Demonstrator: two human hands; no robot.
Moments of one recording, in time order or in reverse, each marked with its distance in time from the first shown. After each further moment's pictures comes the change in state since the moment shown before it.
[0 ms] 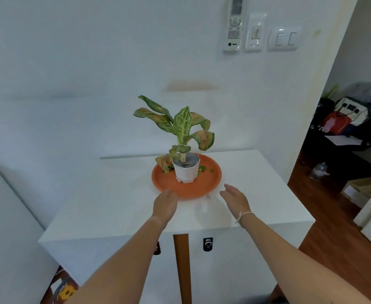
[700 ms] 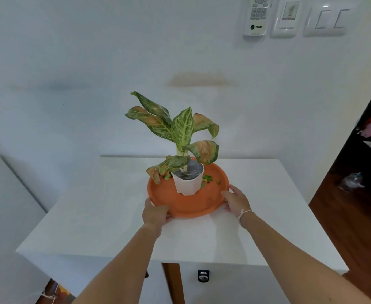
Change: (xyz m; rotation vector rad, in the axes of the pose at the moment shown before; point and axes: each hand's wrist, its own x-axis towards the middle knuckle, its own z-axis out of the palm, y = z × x) left_hand 0.087 -0.014 0.018 -0.437 0.290 -0.263; right_hand 0.122 -0.004 0.007 0.065 -0.117 0.160
